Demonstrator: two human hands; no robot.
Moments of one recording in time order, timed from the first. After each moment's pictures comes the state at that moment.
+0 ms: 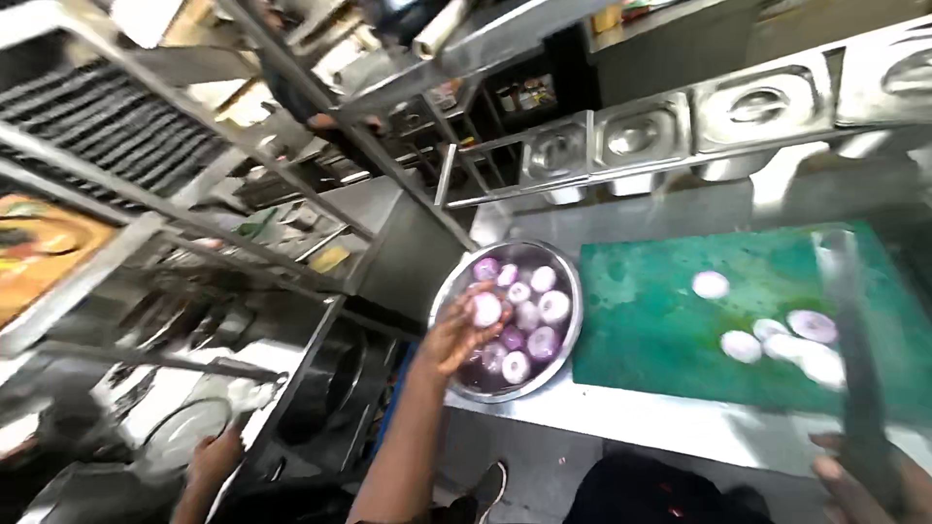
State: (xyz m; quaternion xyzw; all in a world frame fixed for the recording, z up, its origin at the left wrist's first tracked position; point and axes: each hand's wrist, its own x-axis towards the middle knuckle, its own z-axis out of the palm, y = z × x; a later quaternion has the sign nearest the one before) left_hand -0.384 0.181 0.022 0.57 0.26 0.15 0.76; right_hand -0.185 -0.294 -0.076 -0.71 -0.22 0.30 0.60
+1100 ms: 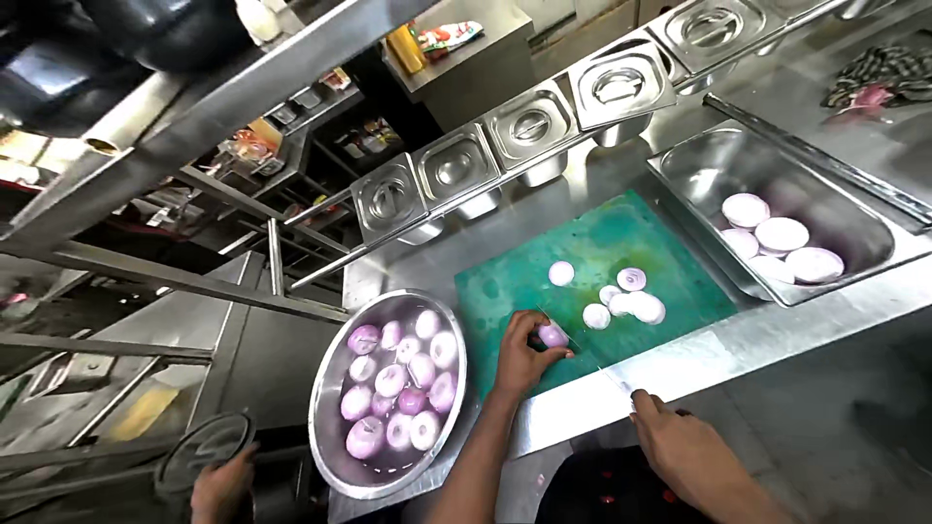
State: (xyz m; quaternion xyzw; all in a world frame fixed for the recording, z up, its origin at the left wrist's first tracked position) left_hand -0.212 0.021 -0.108 0.89 0.08 0.12 0.43; right_hand -0.228 -0.252 -0.091 -0.93 -0.28 0.21 0.14
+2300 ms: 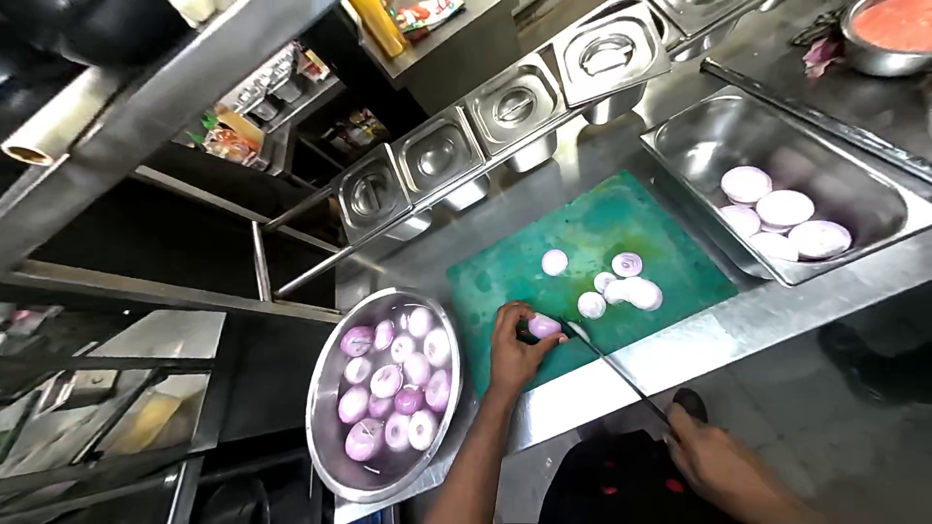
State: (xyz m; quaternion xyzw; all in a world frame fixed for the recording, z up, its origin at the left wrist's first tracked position) left_hand -0.212 0.016 -0.109 0.89 0.13 0.14 0.42; right_hand -0.240 -0.305 -0.127 -0.89 -0.23 0.30 0.26
